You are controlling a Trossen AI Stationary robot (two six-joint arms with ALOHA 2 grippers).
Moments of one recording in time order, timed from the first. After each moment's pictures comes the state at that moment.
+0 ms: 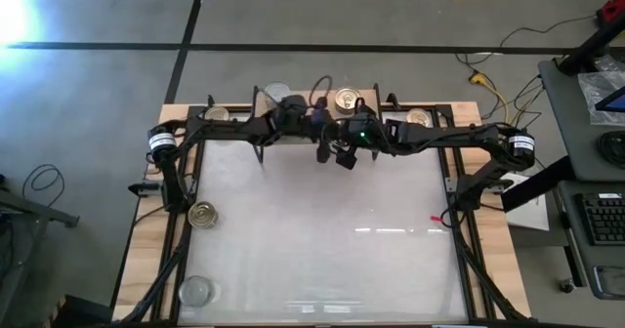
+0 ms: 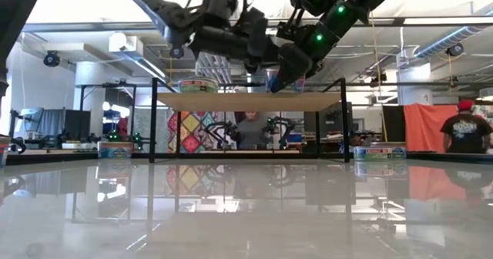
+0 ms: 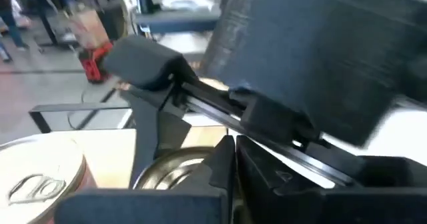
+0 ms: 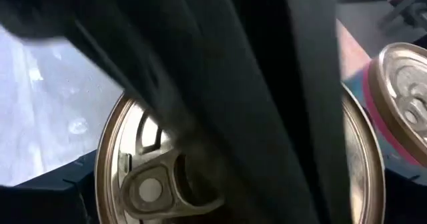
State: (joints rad) left arm 0.38 1.85 1.25 0.40 0.32 0.14; right arm -0.29 1.55 1.08 -0.22 0.28 -0.12
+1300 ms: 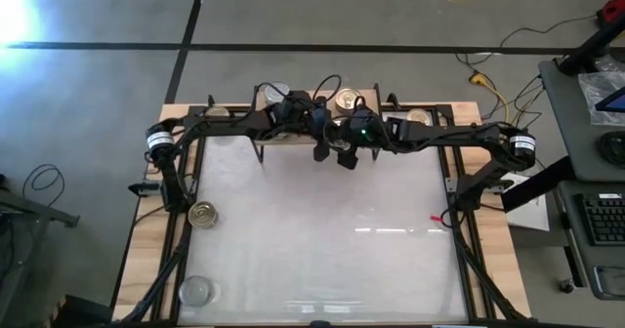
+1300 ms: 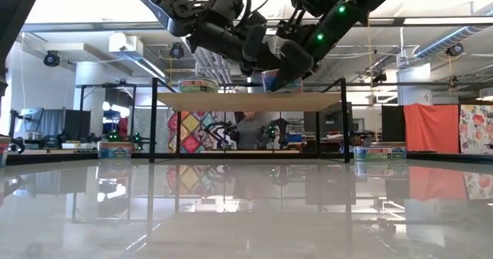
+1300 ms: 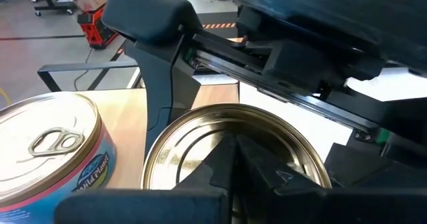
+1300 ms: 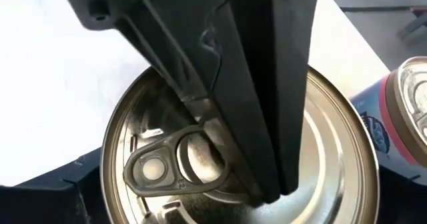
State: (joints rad) left arm 0.42 1.85 1.30 0.14 0.28 0.23; right arm -0.30 1.54 1.08 -0.23 0.20 -0.17
